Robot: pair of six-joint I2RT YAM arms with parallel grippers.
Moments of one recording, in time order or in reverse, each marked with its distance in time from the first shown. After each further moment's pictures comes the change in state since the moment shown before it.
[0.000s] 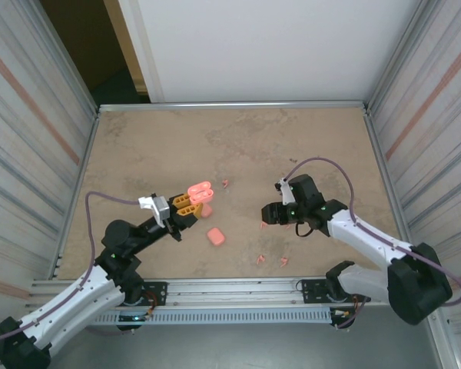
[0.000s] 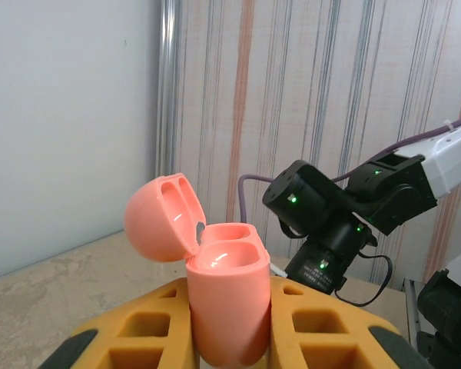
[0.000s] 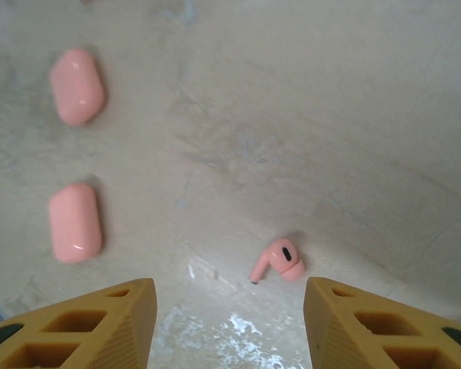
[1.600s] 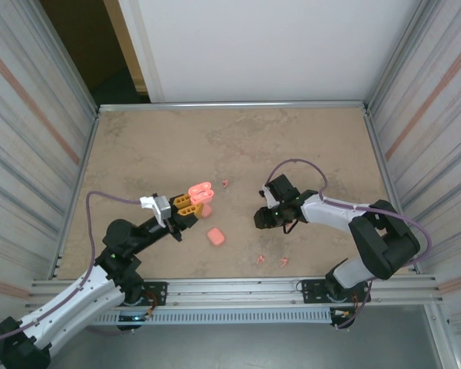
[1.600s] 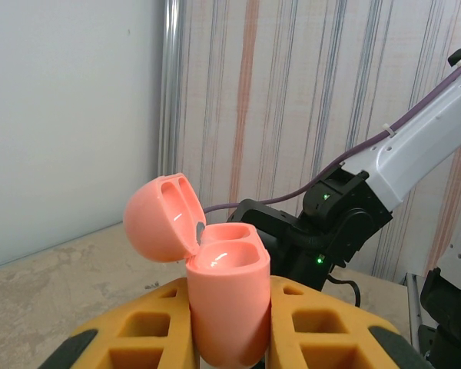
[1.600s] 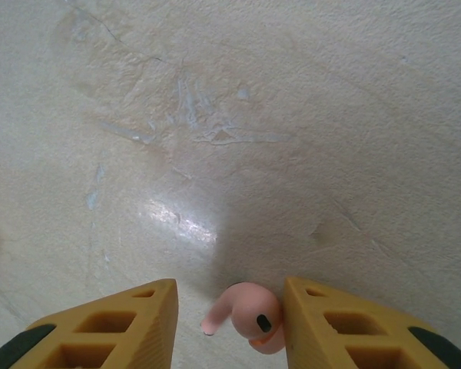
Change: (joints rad) left arm 0.000 0.001 -0.001 -0.023 -0.008 0.000; right arm 0.087 0.334 0.106 -0.002 0.069 -0.036
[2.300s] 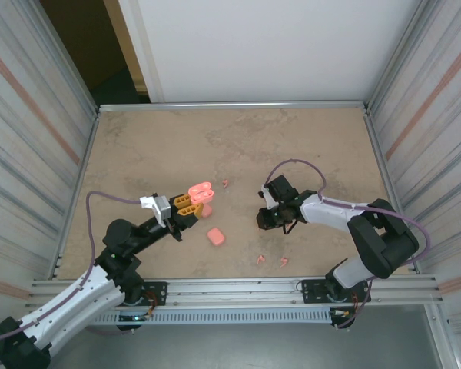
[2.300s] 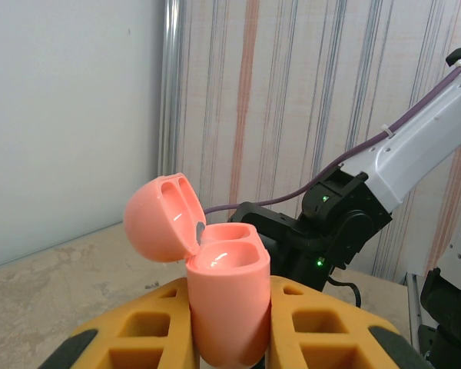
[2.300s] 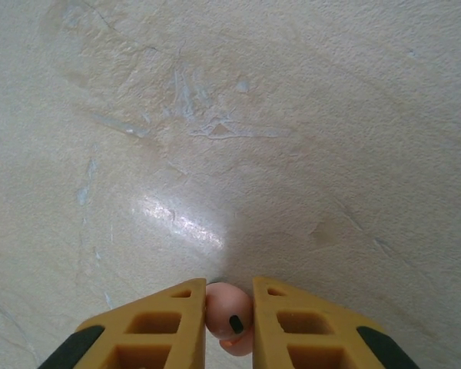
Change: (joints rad) left arm 0.000 0.000 0.000 0.000 0.000 0.000; right arm 0.009 0.011 0.002 -0.002 0.013 -0.016
